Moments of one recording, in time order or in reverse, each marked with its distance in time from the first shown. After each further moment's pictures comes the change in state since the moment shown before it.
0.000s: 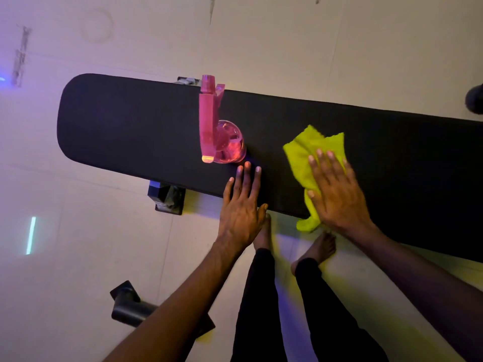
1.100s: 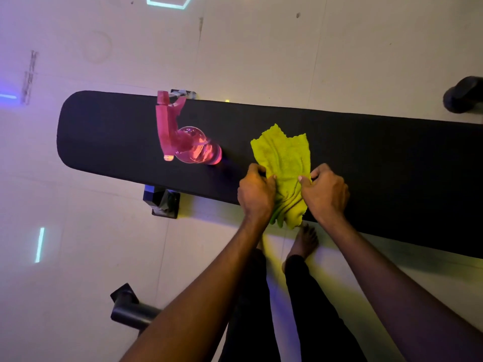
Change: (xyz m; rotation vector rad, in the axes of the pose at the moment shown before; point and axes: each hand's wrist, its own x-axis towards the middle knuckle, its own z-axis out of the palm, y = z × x) left_hand 0.032 0.115 -0.043 -0.774 0.234 -0.498; right_hand 0.005 -0.015 -0.082 0.550 -0.087 0.860
